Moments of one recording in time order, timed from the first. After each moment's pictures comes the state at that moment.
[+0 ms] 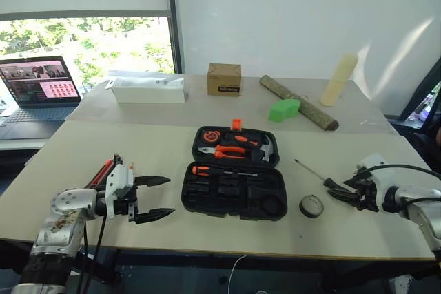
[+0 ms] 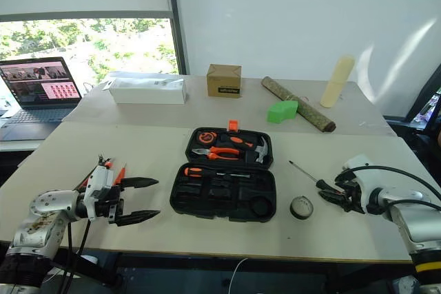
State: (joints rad) left arm -0.24 0.70 0.12 0.17 -0.43 0.03 -1.39; right arm -0.32 -0.95 -0.06 0.21 0.33 0.61 0.81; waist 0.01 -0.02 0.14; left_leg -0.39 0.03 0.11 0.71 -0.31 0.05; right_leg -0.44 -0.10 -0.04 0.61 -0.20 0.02
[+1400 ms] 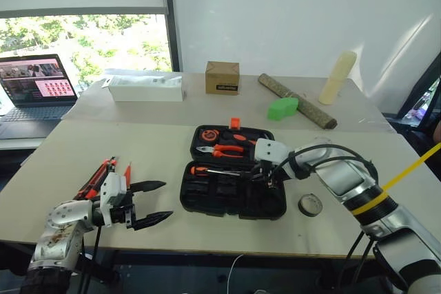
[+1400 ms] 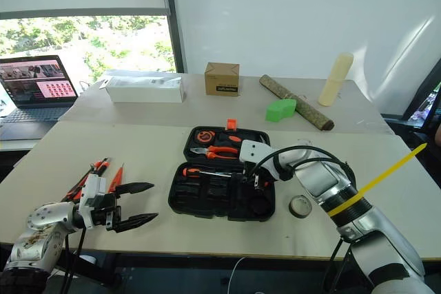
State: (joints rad) left arm -0.16 0.66 0.16 0.11 -0.51 0.03 -1.31; right arm -0.85 -0.69 0.51 0.12 -0.01 0.48 1.11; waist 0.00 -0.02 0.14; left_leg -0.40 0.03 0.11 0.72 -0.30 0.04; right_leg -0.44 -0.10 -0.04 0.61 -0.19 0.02
